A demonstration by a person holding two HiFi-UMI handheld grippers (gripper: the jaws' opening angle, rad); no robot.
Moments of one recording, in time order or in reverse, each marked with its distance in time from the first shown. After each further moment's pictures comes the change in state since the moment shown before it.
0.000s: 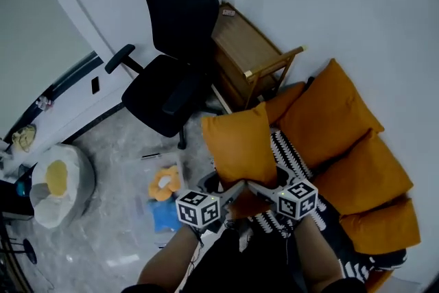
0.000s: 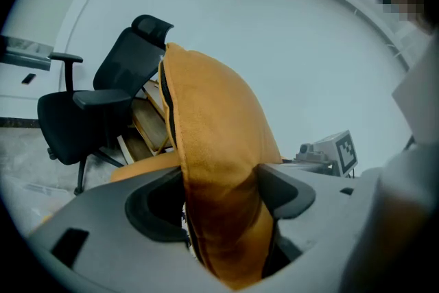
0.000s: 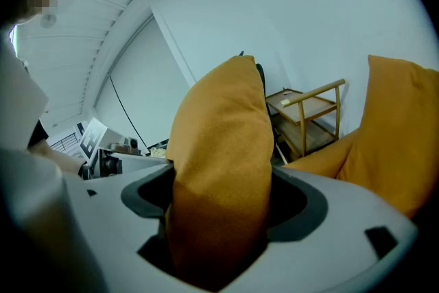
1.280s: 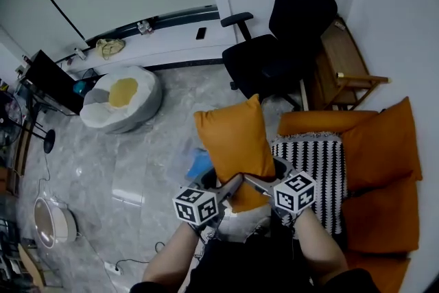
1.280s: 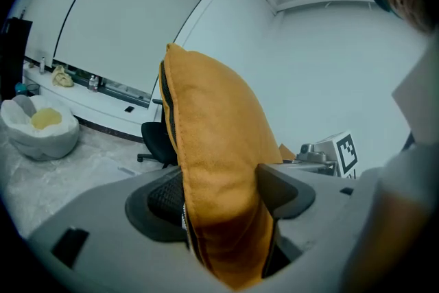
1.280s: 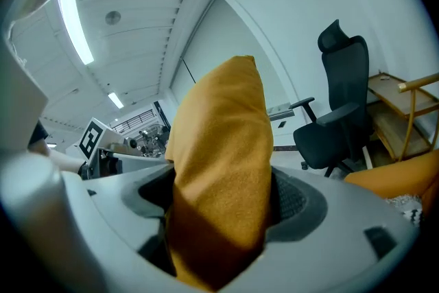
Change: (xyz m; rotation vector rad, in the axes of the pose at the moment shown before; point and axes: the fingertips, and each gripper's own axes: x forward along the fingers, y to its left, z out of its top) left arm -0.249 -0.030 -0.067 -0.124 -0.332 0.547; right arm 0.008 0.231 -0.060 -0.247 0.159 0.569
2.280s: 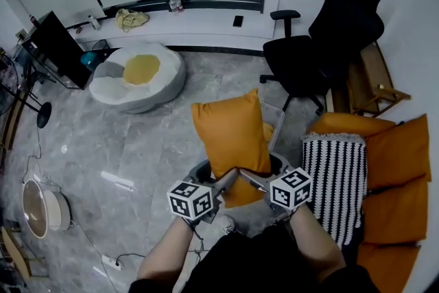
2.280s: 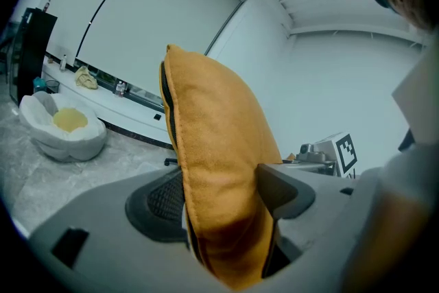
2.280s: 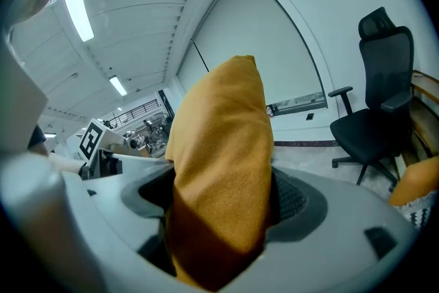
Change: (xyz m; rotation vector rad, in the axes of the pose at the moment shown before) left arm -0.197 0.220 0.013 -0.058 -0.066 0.018; right arm 0.225 0.189 -0.026 -0.052 0.068 0.026
